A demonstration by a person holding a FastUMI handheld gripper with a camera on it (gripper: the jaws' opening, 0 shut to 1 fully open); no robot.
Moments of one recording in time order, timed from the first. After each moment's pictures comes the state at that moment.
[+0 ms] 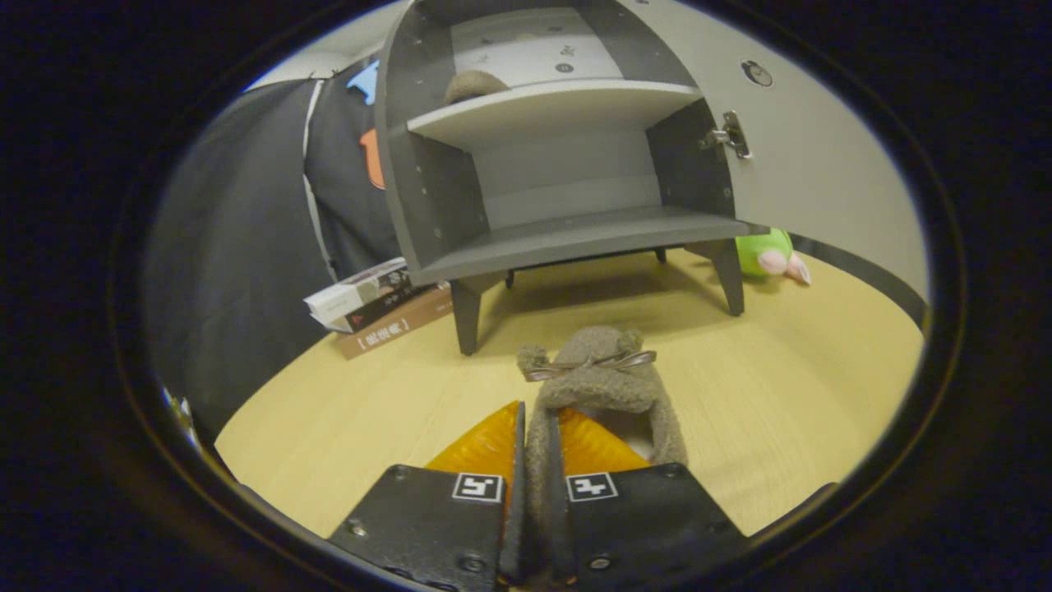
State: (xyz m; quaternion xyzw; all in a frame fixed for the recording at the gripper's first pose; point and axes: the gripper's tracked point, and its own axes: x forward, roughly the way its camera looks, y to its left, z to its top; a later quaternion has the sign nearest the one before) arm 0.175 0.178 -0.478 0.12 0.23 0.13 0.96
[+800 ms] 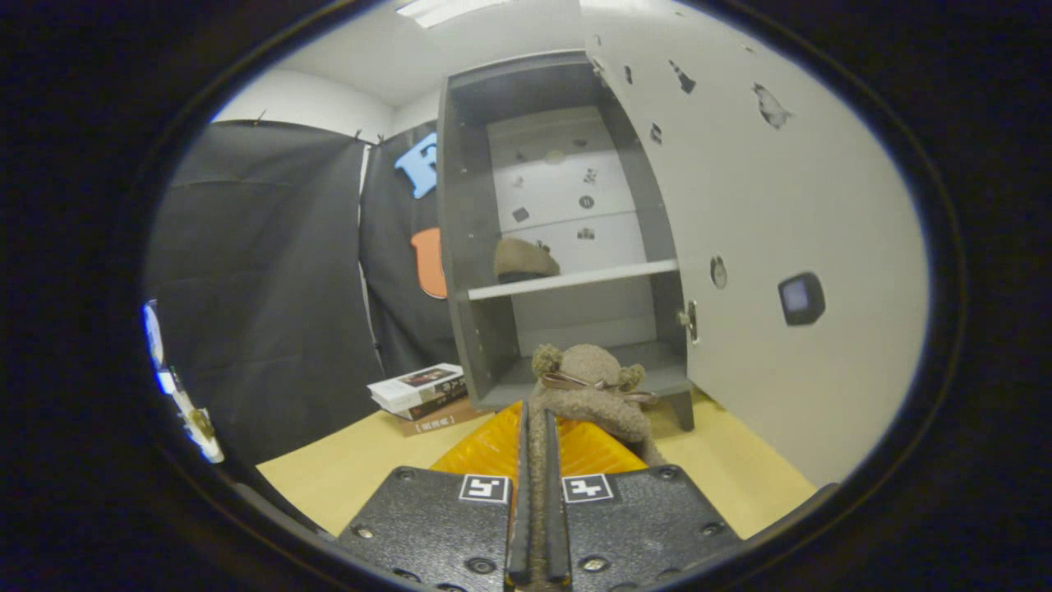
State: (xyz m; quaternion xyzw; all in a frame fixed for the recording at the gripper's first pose) arm 0.100 0.120 -0.281 0.10 0.07 0.14 0.98
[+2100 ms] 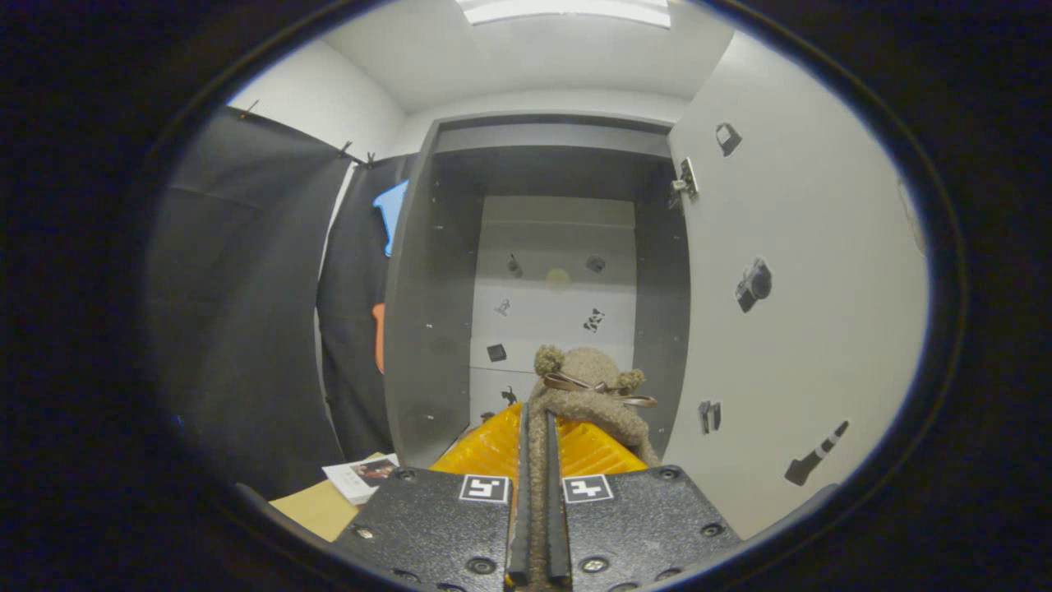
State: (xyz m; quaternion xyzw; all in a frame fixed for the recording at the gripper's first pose) arm 0.267 0.100 0.016 0.00 0.02 0.06 1.00
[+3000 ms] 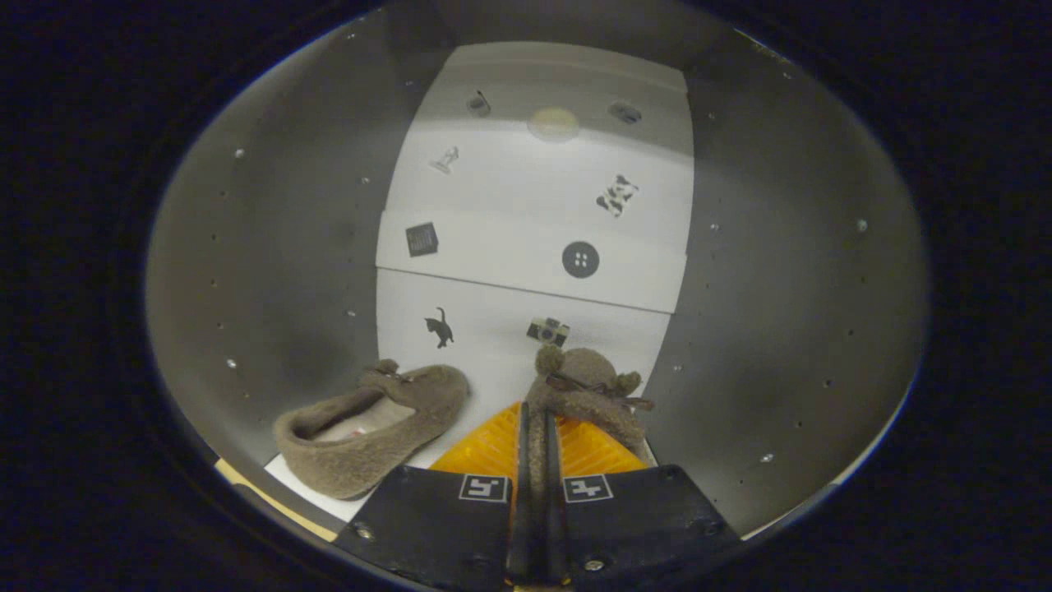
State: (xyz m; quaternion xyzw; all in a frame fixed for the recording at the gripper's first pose) arm 0.507 0.078 -0.137 -0.06 0.17 0.04 0.98
